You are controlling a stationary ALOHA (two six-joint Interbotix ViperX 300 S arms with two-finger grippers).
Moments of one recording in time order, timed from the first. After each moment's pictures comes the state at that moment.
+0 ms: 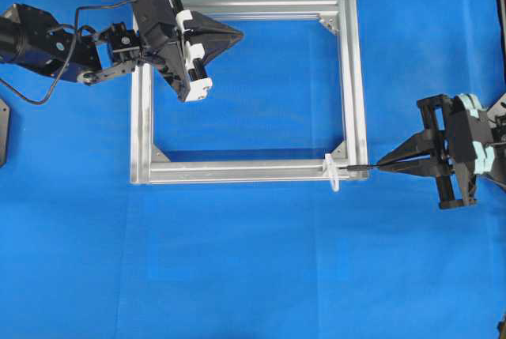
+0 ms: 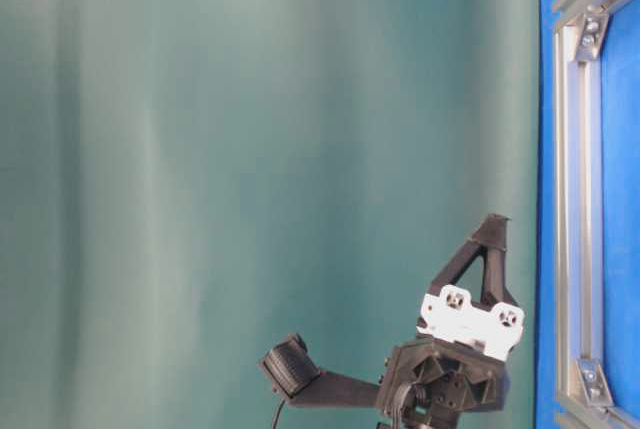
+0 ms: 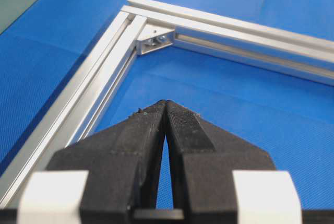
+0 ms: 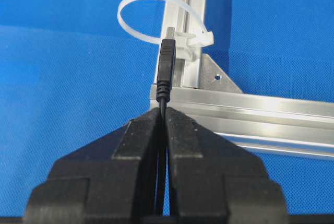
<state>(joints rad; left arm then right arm) 0.27 0.16 0.83 -0.09 -0.78 0.02 0.15 -0.46 1.38 -0.01 -0.42 0.19</state>
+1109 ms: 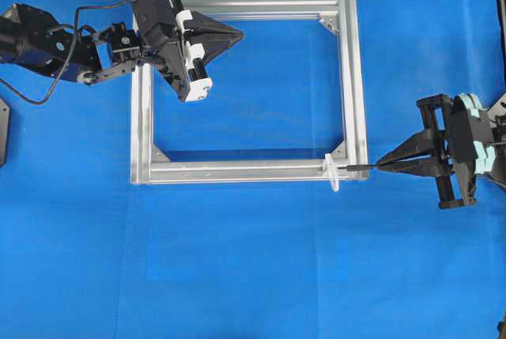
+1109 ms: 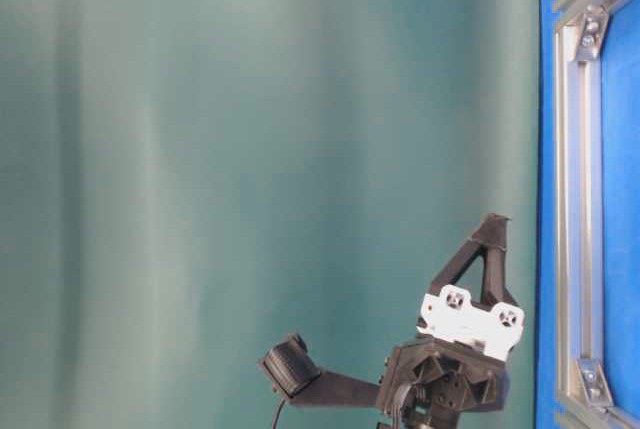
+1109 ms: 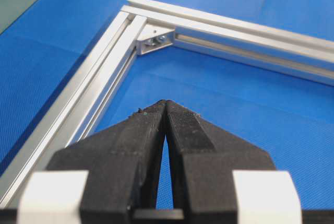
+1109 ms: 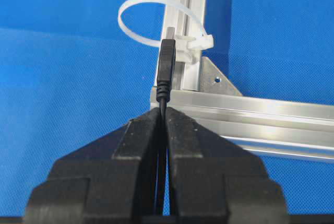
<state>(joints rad) 0.27 0.16 0.83 -0.09 -0.78 0.02 0.15 -0.46 1.38 -0.01 -0.43 0.19</state>
